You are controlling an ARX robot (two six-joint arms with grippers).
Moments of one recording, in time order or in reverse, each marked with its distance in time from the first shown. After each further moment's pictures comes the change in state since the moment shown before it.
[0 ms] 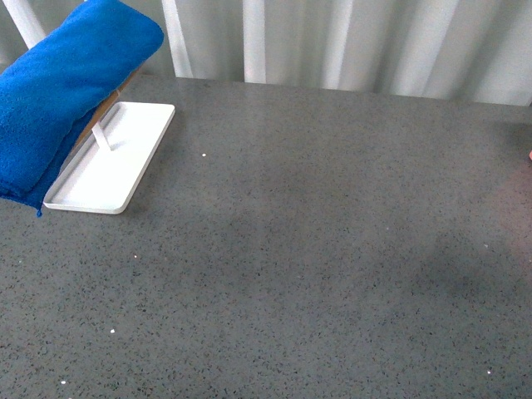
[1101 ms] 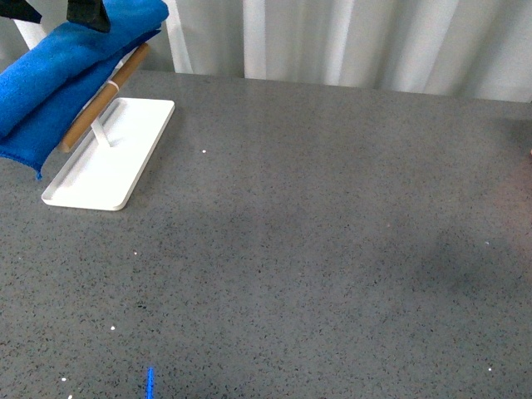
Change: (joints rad) left arm 0.075 0.850 0.850 -0.296 -0.151 0.084; right arm 0.000 0.000 0.000 0.000 0.000 0.000
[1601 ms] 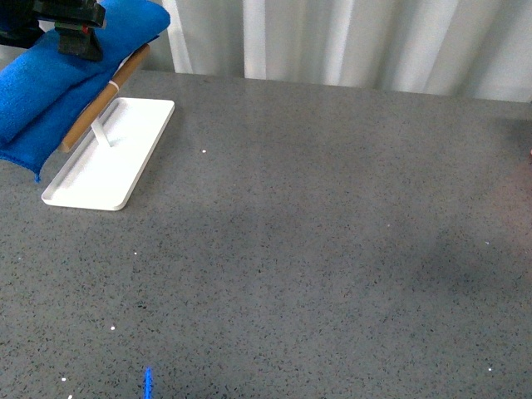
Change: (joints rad) left arm -0.007 -0.004 -0.035 0.010 -0.008 0.032; right arm 0.000 0.000 0.000 0.000 0.000 0.000
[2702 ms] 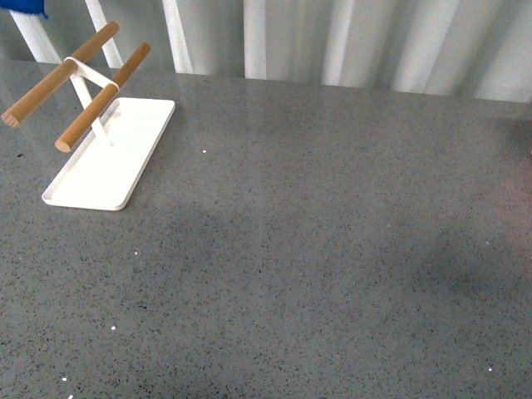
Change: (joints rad) left arm -0.073 -0.434 0.033 -0.004 0.194 -0.091; right arm 0.000 0.000 0.000 0.000 0.000 0.000
